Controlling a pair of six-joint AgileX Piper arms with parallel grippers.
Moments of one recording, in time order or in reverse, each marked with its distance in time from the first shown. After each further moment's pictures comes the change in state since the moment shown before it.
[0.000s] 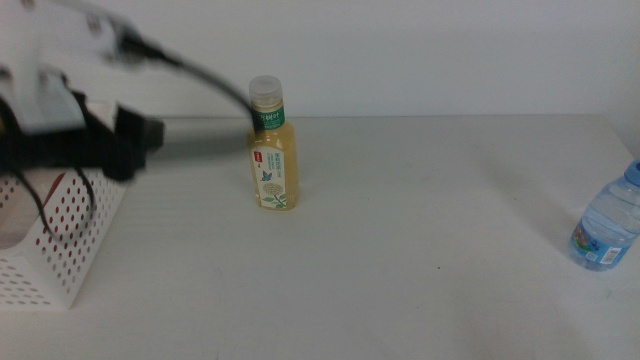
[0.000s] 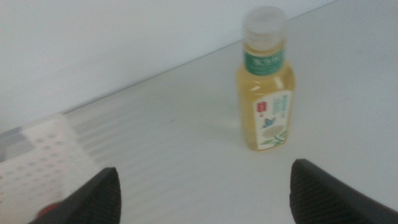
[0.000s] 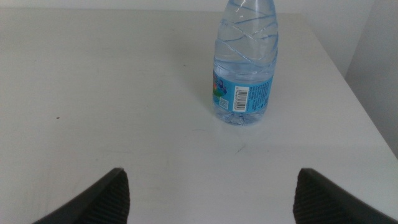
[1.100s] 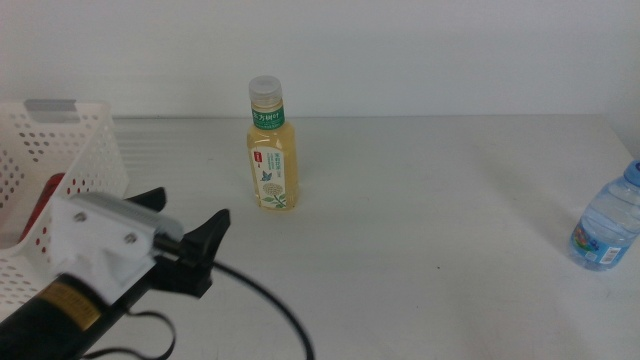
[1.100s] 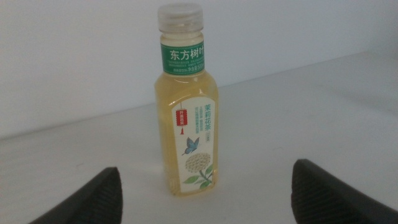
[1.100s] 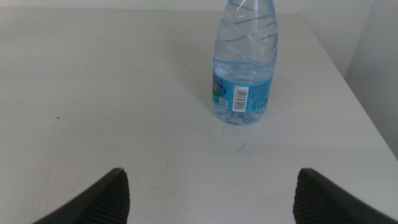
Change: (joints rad) left arm -0.079 0.222 0.693 0.066 -1.324 -0.223; right arm 0.000 0.000 0.000 0.000 0.000 0.000
